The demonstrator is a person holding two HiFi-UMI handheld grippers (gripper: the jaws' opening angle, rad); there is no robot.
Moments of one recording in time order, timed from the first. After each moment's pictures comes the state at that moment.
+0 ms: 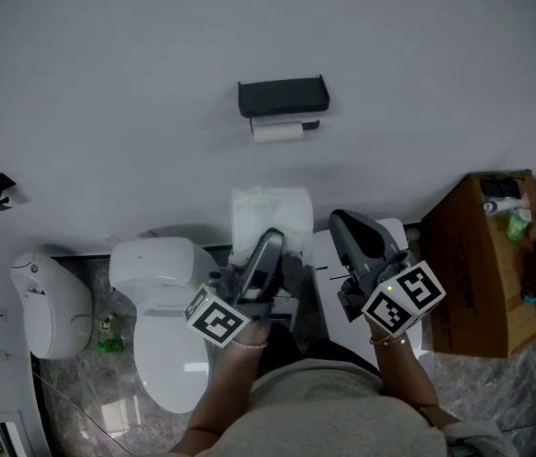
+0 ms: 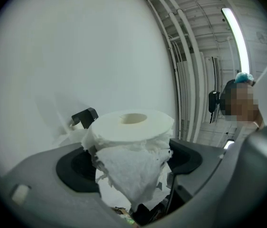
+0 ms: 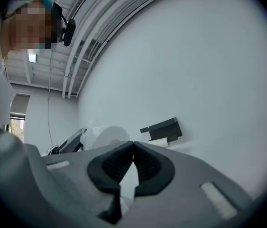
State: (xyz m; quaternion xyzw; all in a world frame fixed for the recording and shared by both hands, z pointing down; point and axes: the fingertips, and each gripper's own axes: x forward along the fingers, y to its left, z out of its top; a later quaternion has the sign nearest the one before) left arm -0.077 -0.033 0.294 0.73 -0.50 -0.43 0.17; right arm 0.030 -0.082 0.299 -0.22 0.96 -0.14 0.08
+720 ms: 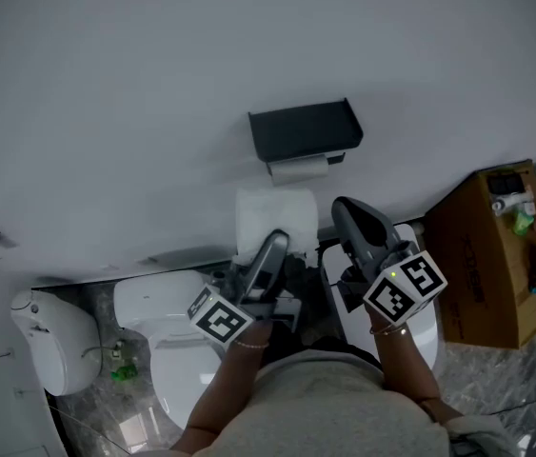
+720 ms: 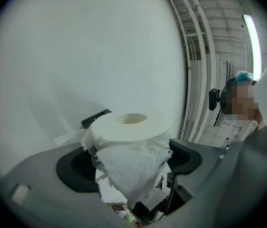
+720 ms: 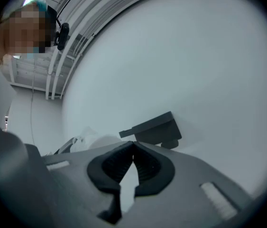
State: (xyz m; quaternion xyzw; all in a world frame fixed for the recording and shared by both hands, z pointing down) left arm -0.175 -0.138 0.315 0.75 -0.47 -0.41 0.23; right arm -0.070 -0.192 0.308 -0.28 0.94 -0.17 0.09
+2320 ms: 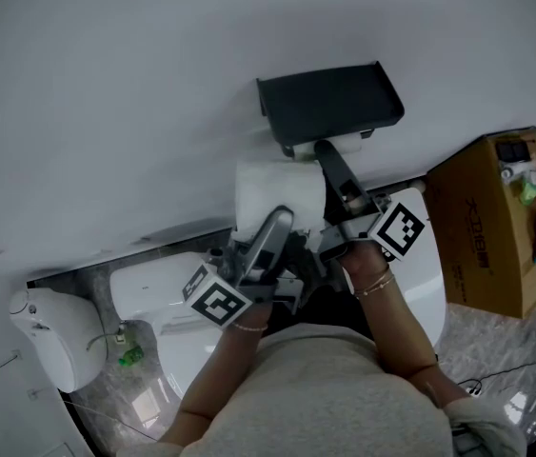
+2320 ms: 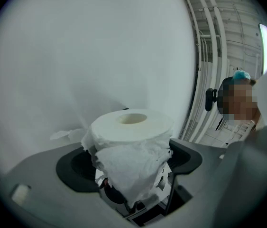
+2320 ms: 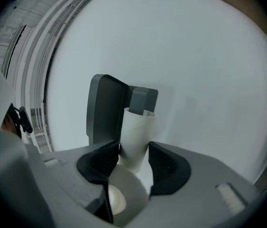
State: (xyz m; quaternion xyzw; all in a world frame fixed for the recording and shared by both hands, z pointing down) left arm -0.193 -0.176 0.354 0.76 -0.44 -0.39 0.27; right arm -0.120 -0.268 0.368 -0.21 0.77 -0.52 0.31
